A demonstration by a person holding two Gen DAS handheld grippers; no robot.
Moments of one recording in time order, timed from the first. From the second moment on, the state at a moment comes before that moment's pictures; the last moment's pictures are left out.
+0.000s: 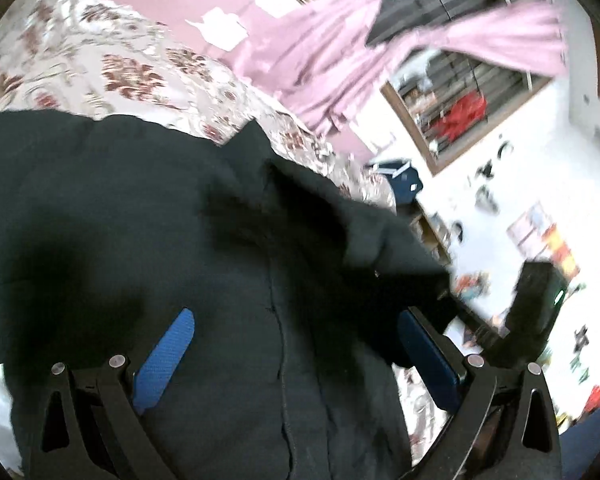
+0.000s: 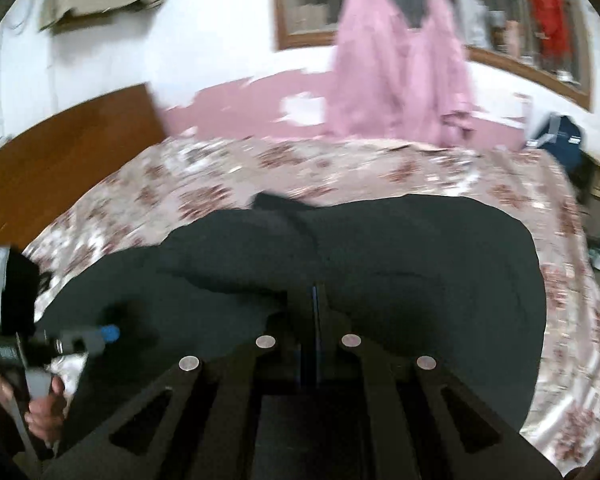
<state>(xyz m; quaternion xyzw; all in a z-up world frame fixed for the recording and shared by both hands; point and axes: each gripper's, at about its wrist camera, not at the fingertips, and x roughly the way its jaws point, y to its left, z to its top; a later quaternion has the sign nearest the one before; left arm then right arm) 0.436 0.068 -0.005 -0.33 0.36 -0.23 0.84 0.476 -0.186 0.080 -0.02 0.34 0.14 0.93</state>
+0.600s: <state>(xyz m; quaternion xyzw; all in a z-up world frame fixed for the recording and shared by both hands) 0.464 0.068 -0.086 -0.34 0.47 -0.10 0.81 0.440 -0.143 -0.025 -0.02 0.42 0.21 0.88</state>
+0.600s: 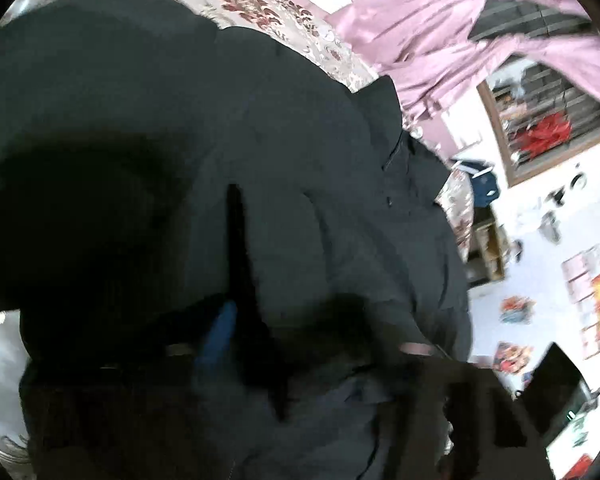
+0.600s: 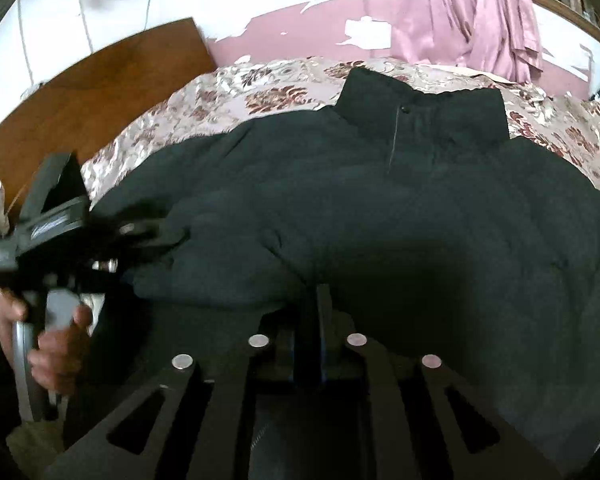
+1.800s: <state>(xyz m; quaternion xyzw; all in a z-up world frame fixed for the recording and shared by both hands) 0.380 0.143 -0.044 -0.26 0.41 -0.02 0.88 0.431 -0.193 -0.013 0.01 0.37 0.08 0.93</state>
